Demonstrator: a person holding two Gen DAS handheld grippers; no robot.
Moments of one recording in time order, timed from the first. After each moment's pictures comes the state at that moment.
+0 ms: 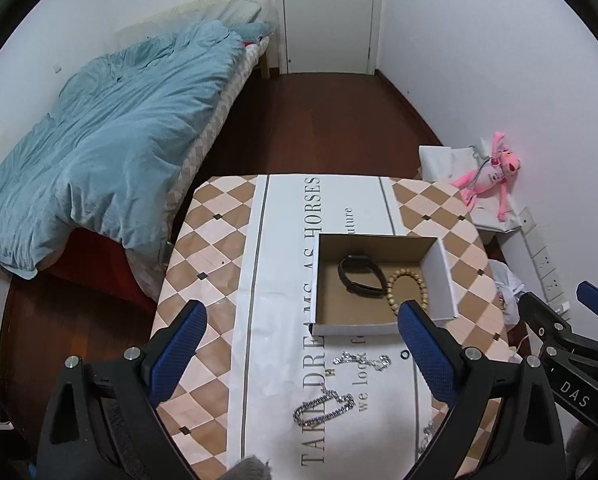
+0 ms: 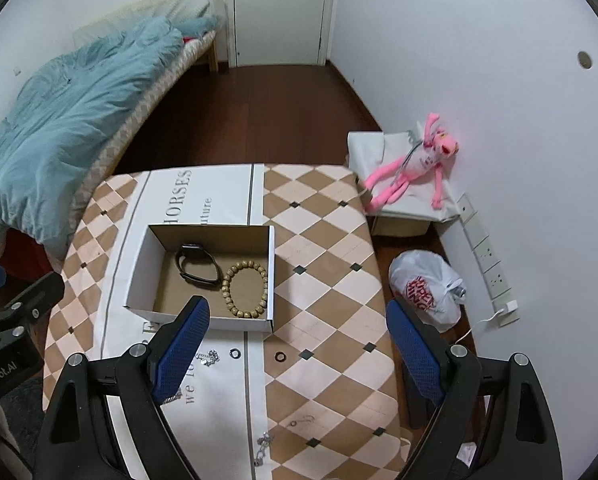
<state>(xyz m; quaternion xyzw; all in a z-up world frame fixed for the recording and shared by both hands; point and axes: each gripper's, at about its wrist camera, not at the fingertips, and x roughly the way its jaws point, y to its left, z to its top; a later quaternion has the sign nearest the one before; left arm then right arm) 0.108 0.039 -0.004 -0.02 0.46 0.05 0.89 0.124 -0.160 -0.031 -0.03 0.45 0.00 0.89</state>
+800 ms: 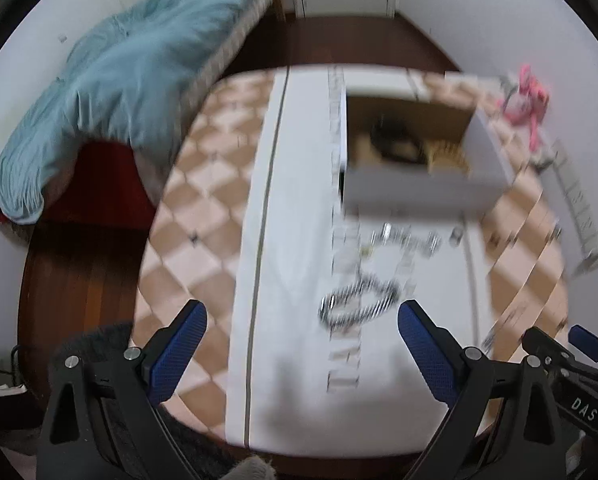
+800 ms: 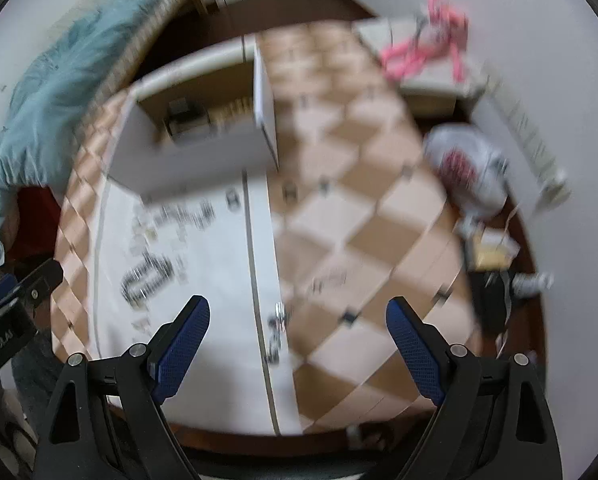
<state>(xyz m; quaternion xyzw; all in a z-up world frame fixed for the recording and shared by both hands) 0.043 0.035 -0.116 0.00 0.56 0.10 0.82 0.044 -0.192 -0.189 0.09 0.60 0.03 0.79</state>
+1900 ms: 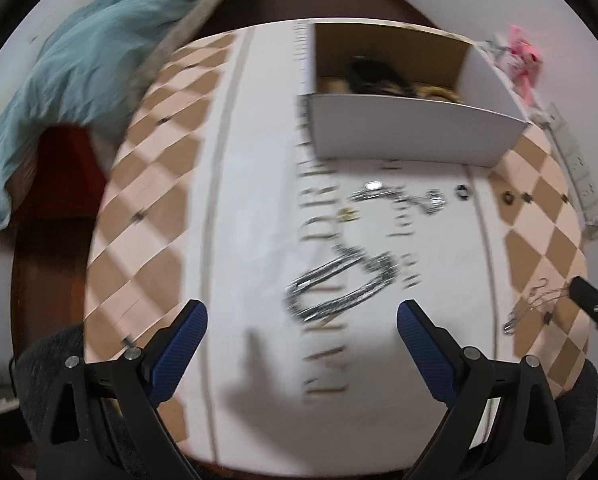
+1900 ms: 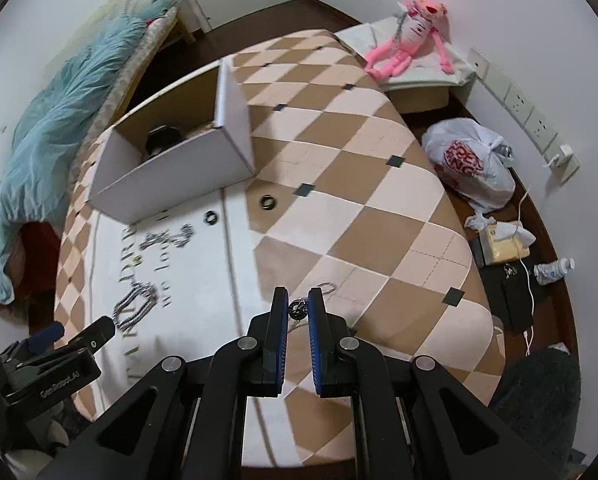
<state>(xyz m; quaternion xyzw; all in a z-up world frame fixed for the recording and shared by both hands) 0.062 0.013 -0.167 0.02 0.59 0.05 0.81 0.055 -0.217 -0.197 0.14 0.55 0.01 0.82</state>
